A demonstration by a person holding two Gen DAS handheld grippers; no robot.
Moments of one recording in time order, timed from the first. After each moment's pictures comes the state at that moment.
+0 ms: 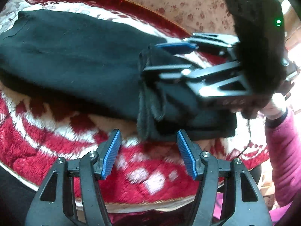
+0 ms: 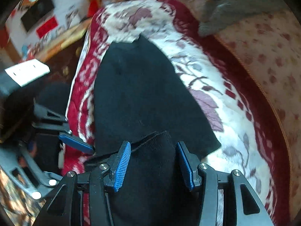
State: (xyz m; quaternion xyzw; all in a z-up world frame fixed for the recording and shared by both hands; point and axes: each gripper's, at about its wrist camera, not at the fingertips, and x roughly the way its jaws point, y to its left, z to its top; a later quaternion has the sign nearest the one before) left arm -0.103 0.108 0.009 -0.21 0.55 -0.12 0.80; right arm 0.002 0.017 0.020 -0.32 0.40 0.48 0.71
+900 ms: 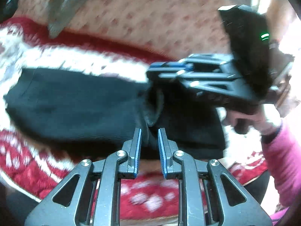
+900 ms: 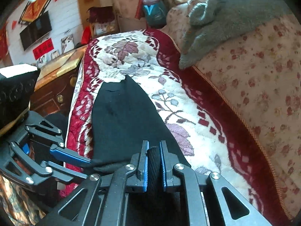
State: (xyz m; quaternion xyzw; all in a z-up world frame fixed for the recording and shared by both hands) left arm -0.095 0.108 0.051 -0.14 0.48 -0.10 0.86; right arm 0.006 -0.007 0.068 -0.25 0.32 0.47 0.78
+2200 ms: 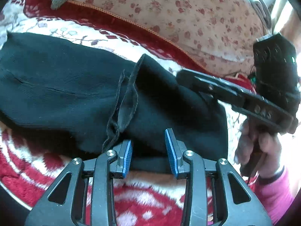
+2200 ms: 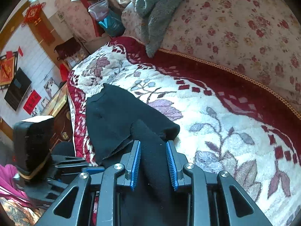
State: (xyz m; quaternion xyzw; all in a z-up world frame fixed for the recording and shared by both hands) left arm -0.066 0.071 0.006 -0.22 0.49 -0.09 0.84; right arm 0.020 -0.085 0.053 -0.06 0.40 0.41 0.82
